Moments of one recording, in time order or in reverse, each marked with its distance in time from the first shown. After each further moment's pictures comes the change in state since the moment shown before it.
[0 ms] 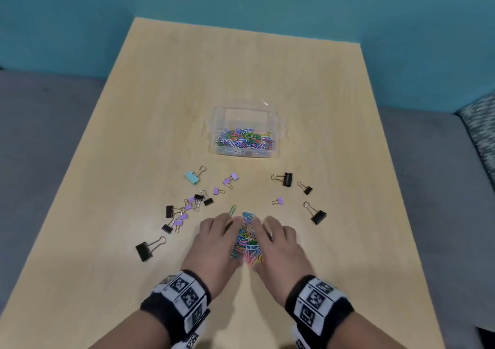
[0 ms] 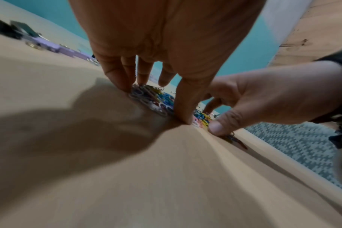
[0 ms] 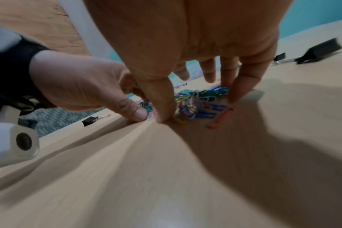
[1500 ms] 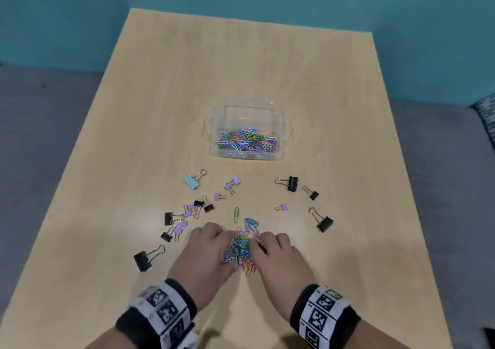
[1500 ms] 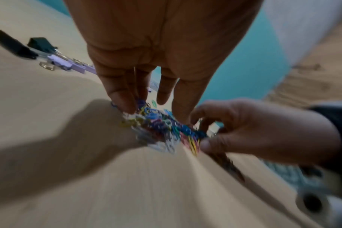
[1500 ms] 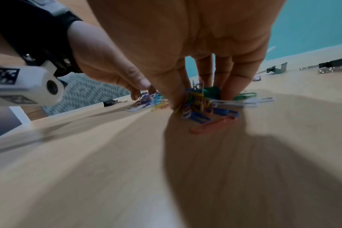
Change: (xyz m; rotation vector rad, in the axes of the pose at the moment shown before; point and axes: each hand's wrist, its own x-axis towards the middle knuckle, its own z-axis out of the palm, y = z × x) left_hand 0.001 -0.012 -0.023 -0.238 -0.043 -0.043; right_hand 0.012 0.003 0.000 -0.200 0.096 -0.185
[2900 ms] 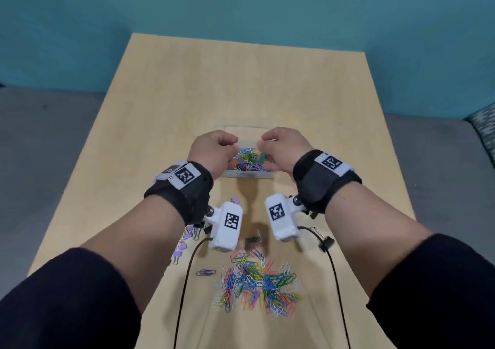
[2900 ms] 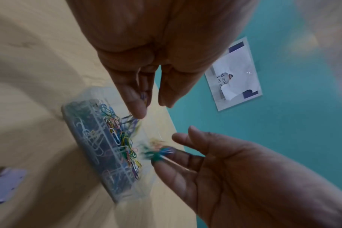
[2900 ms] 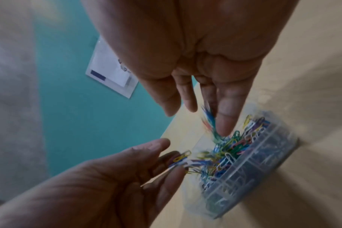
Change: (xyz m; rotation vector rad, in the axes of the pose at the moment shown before) left_hand 0.177 0.039 -0.114 -0.915 0.289 -0.322; right_hand 0.184 0.073 -0.140 1.165 0.118 0.511
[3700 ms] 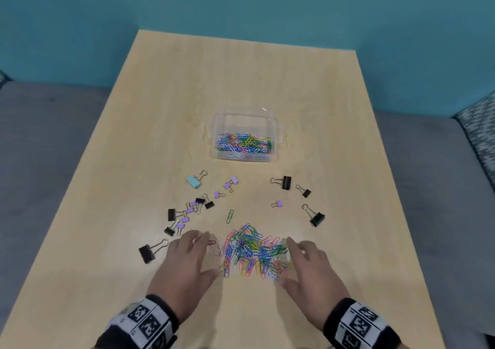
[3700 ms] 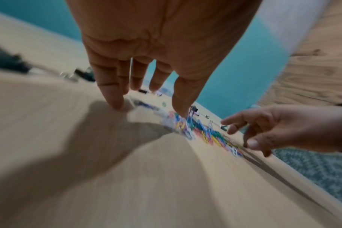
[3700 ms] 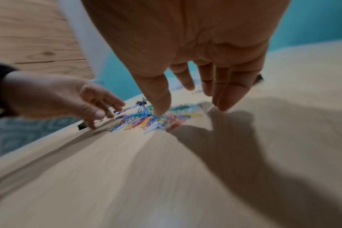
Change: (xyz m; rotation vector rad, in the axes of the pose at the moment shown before) left_hand -0.192 -0.164 -0.062 1.076 -0.149 0.370; right_hand -0.212 0.192 0.005 -0.887 -0.108 -0.223
